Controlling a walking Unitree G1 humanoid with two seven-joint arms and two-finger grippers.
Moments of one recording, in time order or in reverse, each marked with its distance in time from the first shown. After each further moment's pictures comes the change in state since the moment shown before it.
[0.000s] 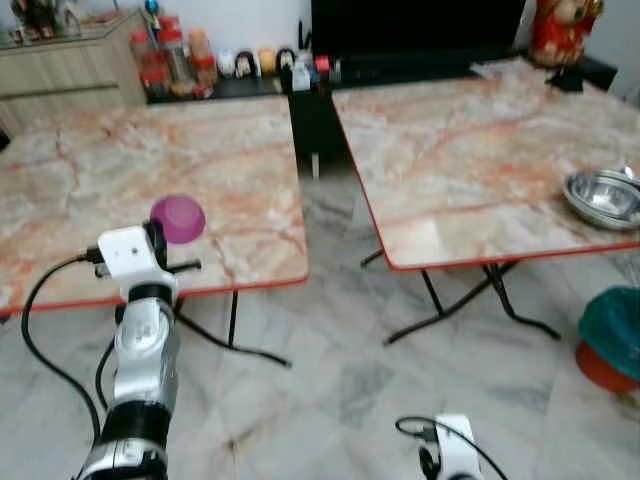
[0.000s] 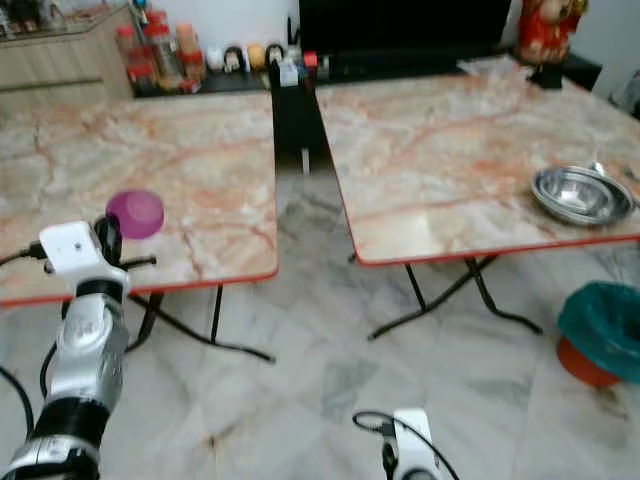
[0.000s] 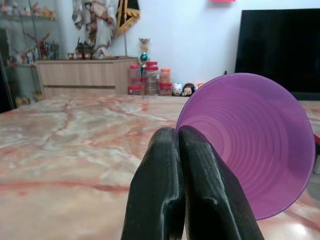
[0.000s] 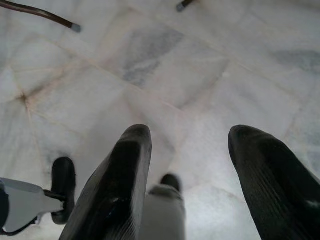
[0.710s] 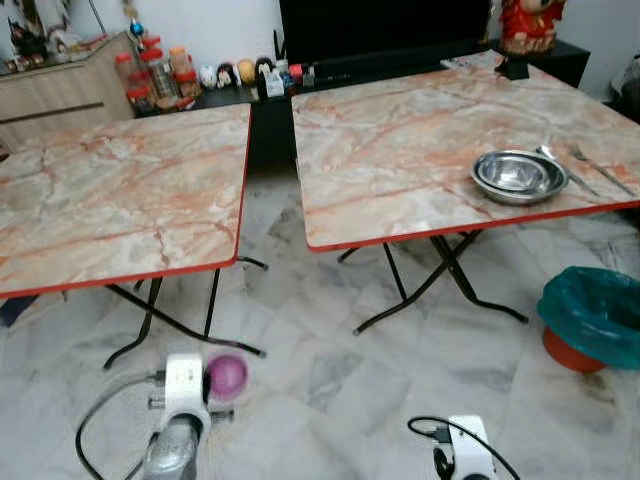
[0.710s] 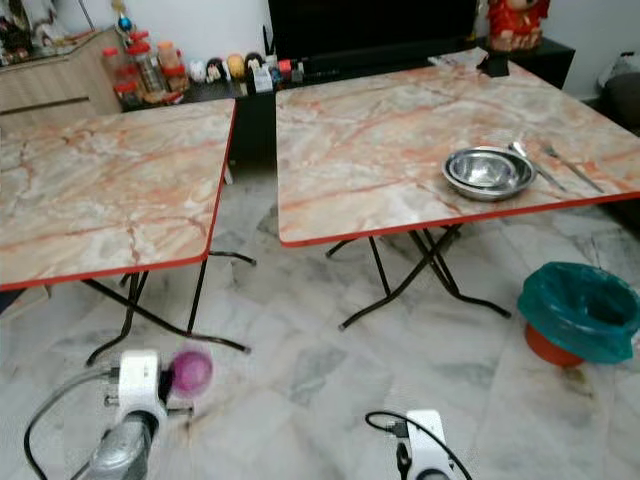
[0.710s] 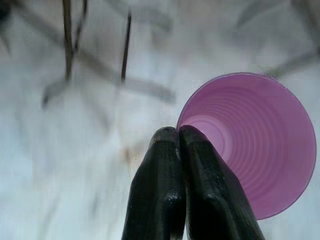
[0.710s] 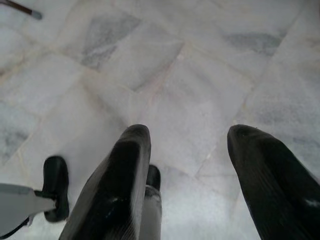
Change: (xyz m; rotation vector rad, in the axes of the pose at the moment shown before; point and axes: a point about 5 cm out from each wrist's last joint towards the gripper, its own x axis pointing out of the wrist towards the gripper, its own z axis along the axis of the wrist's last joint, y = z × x) left arm -0.153 0.014 -0.146 0.153 0.857 -0.159; right arm -0.001 -0.010 -0.004 0.002 0.010 -0.029
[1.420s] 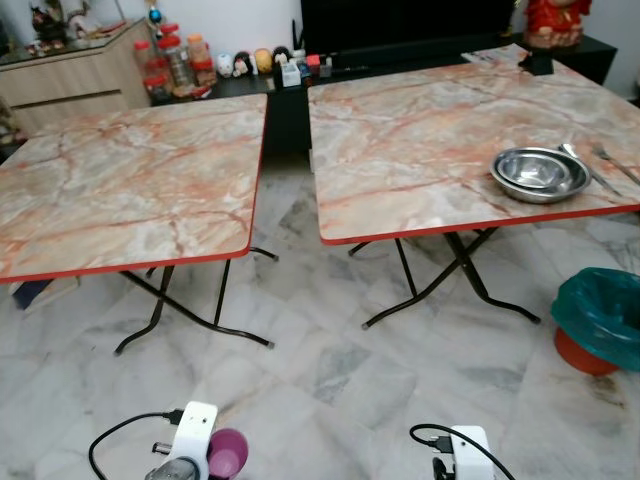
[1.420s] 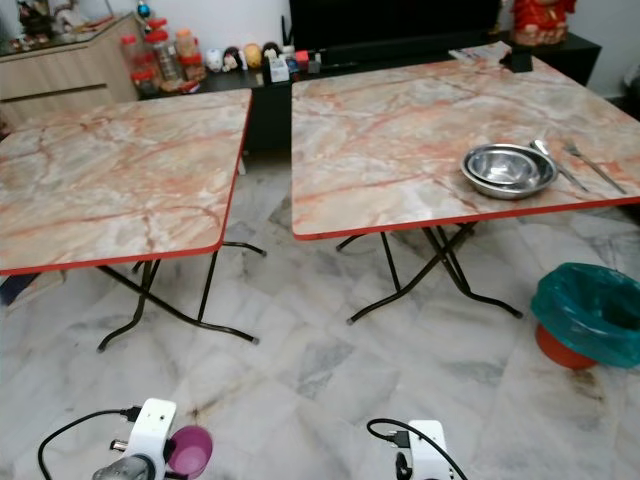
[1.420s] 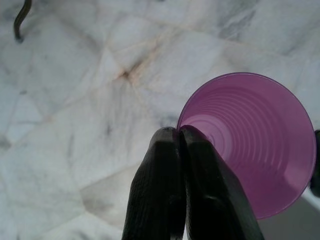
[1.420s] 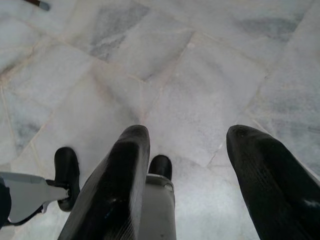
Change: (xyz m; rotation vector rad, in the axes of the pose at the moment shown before) left arm 0.000 -0.005 -0.026 0.189 0.282 -0.107; right arm -0.002 -0.002 -0.009 0.029 0.023 0.013
